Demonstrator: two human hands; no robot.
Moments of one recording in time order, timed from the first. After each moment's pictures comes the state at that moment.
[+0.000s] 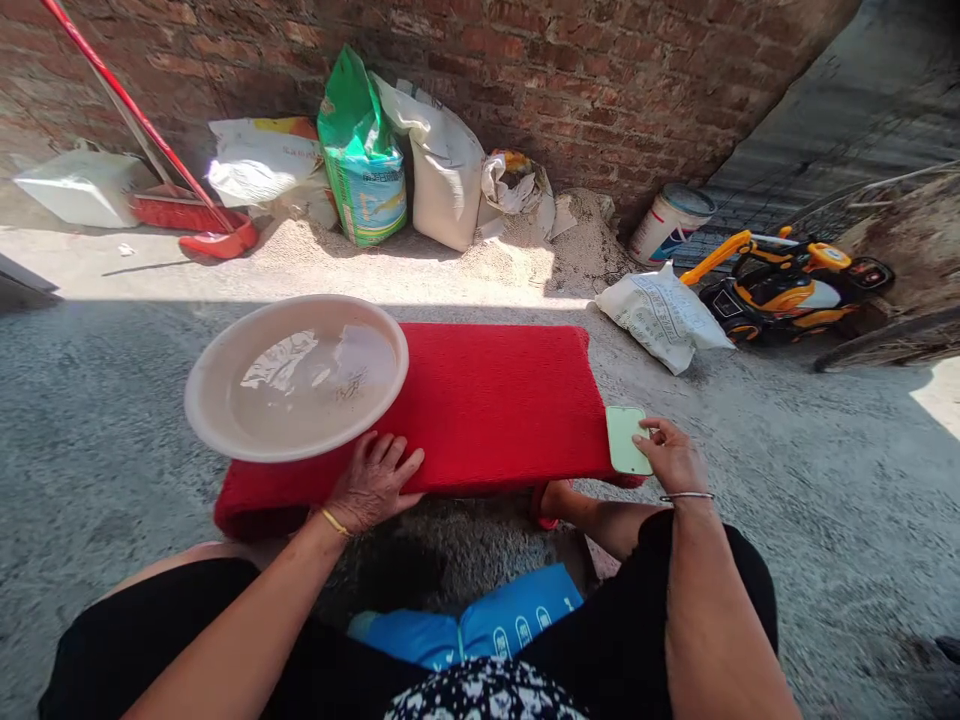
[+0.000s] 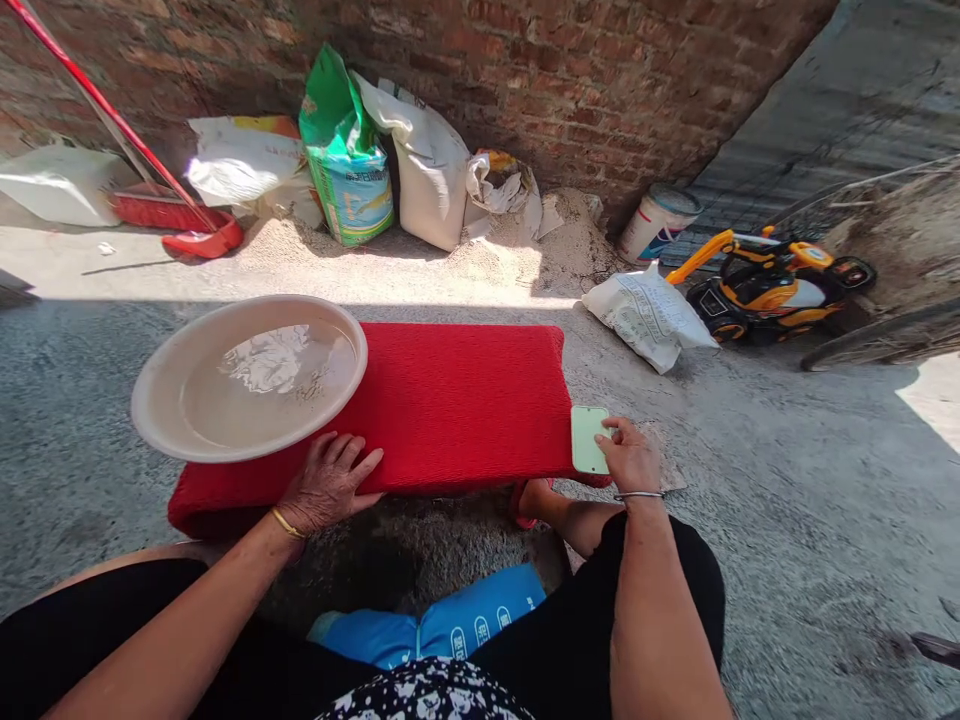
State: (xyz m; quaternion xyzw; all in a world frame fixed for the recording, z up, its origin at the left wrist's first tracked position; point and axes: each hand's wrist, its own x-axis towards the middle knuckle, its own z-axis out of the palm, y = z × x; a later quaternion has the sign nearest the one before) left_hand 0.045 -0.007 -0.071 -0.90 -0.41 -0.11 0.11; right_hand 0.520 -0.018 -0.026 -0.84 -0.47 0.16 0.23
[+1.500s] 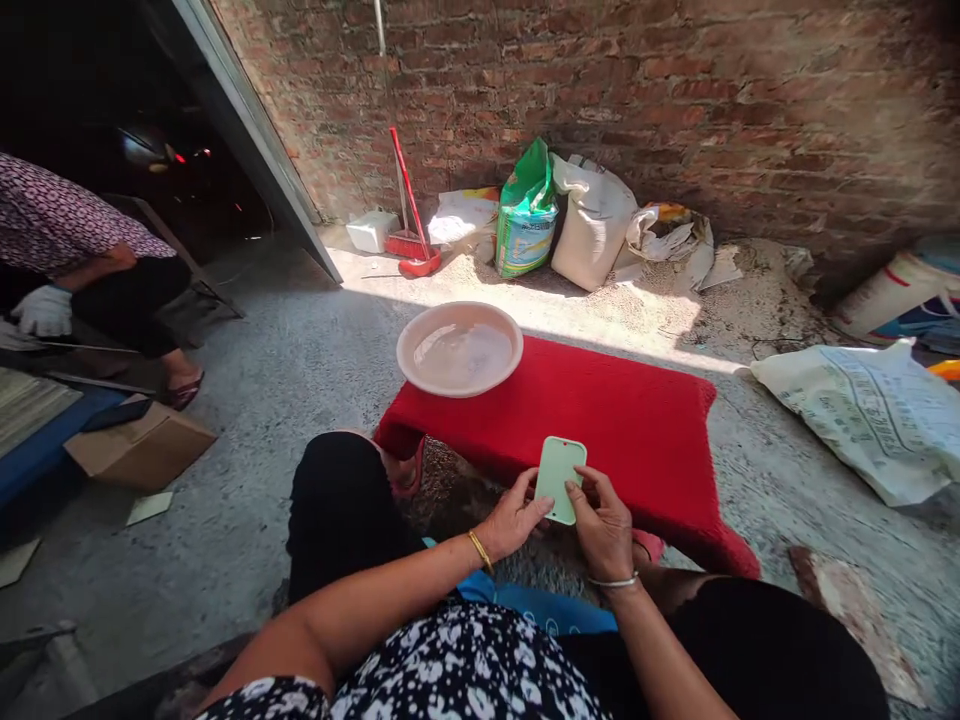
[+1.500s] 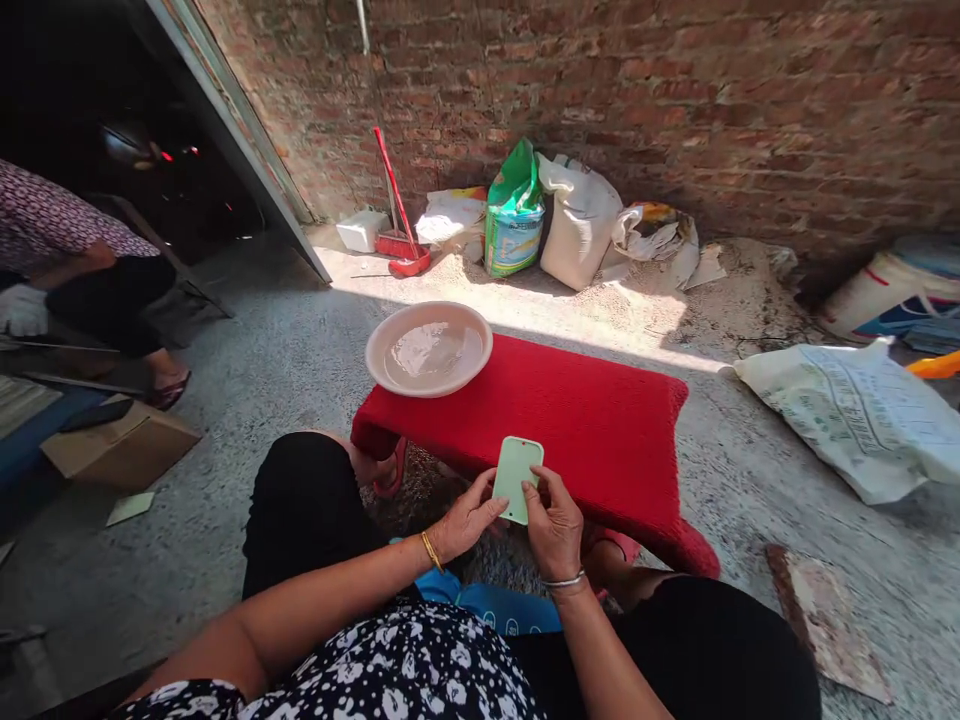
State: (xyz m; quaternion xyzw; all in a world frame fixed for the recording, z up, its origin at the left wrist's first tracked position) left_hand 0.171 -0.115 -0.051 -0.47 -0.52 -0.39 -0.59; right_hand 0.321 -0.081 -0.056 -0.56 -0.58 0.41 0.43
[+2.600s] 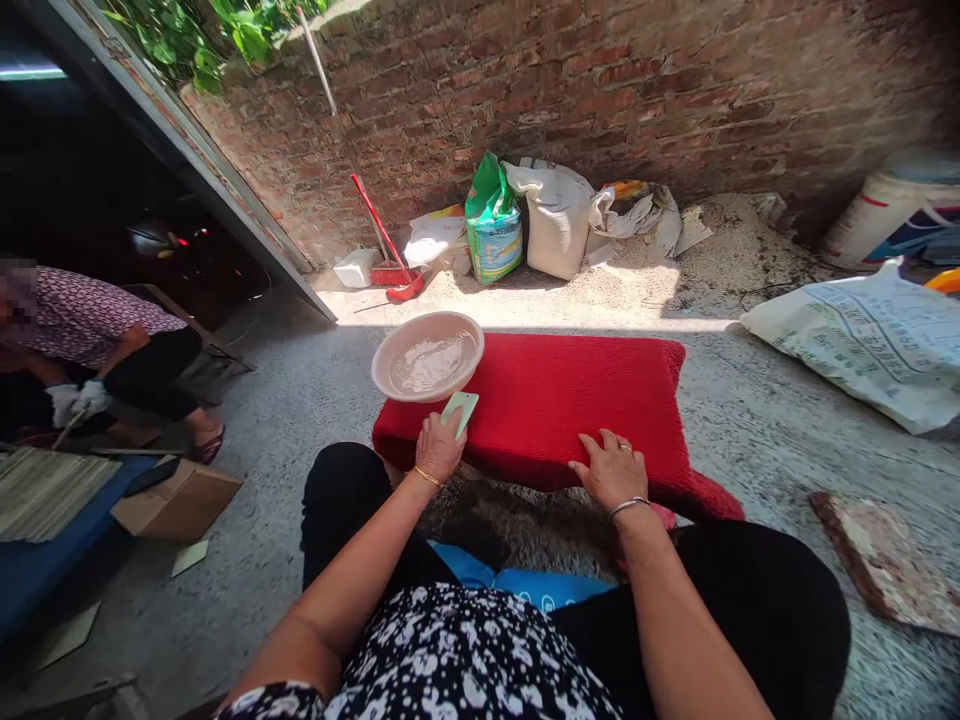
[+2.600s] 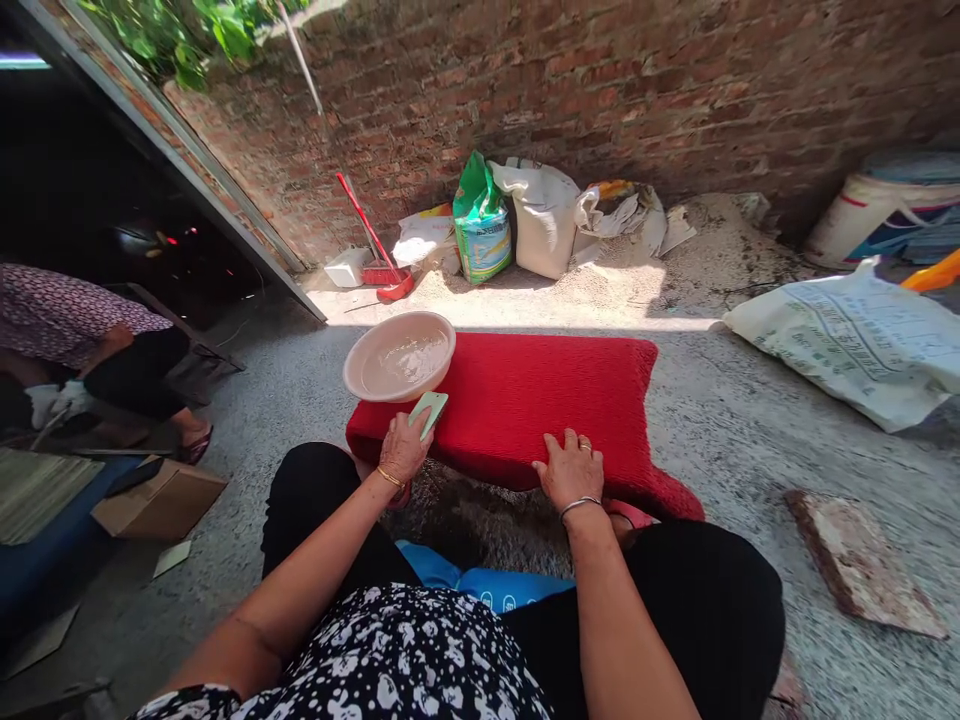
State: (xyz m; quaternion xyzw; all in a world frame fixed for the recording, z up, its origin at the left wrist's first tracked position) left_hand 0.086 -0.054 -0.038 -0.65 -0.75 -0.02 0.10; right_hand 0.381 -0.038 -0.045 -0.64 -0.77 0.04 0.04
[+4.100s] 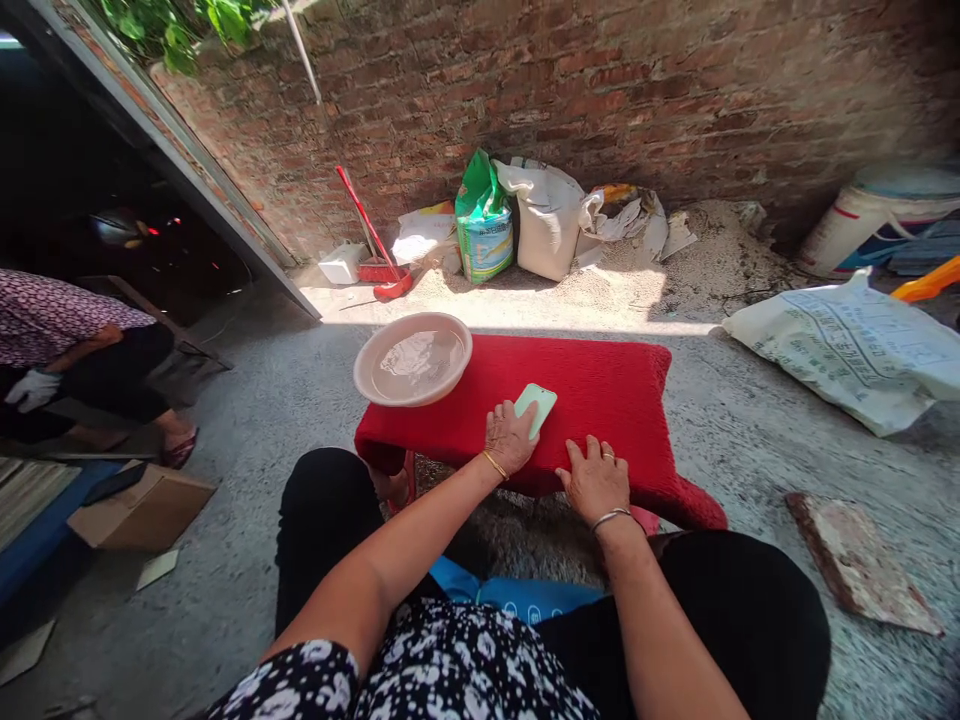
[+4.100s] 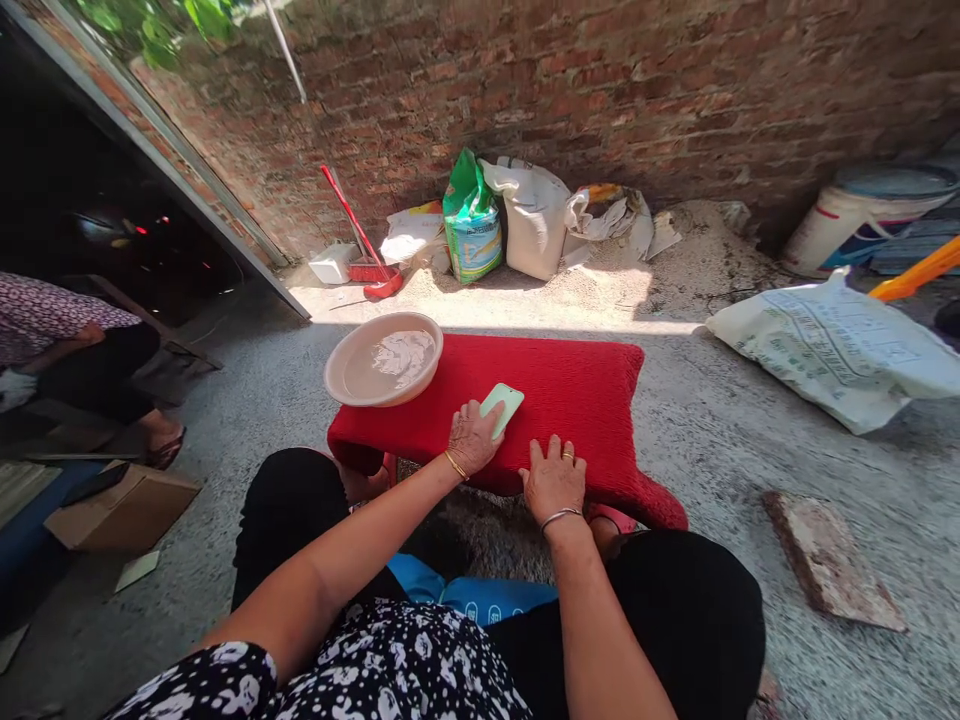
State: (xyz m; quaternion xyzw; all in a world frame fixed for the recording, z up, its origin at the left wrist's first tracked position) left_hand 0.213 0.003 -0.048 -0.72 -0.69 -0.04 0.05; right_hand 0.372 -0.044 -0.035 -0.65 -0.76 0.04 -0.02
